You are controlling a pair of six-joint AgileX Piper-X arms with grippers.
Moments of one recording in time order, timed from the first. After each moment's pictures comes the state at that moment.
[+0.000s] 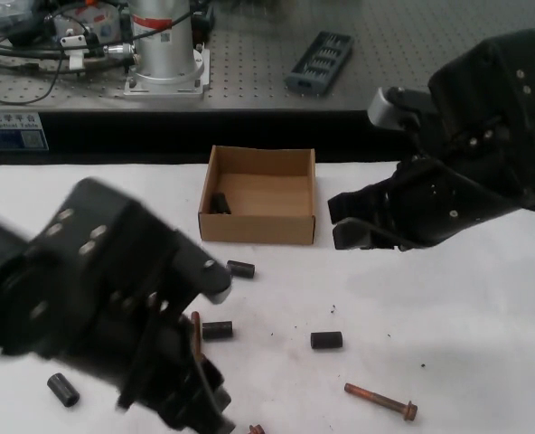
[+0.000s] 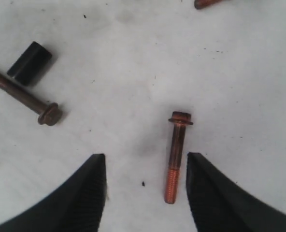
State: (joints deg) left arm -35.3 85.0 -51.1 42.5 10.4 10.1; right arm 33.5 86.8 -60.5 32.1 -16.3 16.8
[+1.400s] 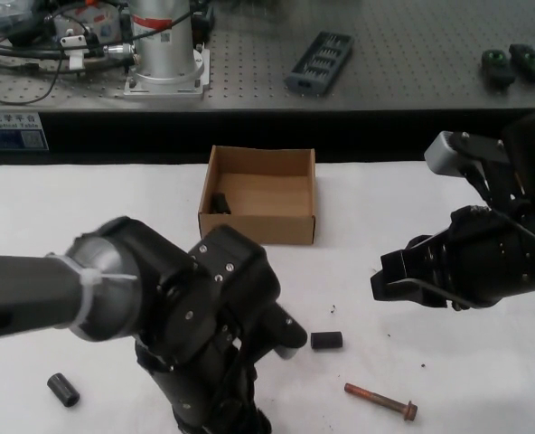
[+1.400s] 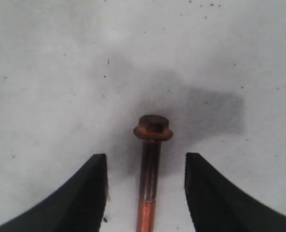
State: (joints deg) left arm -42.8 96.5 -54.1 42.8 8.6 10.2; right arm 33.1 73.0 -47.0 31.0 -18.2 17.1
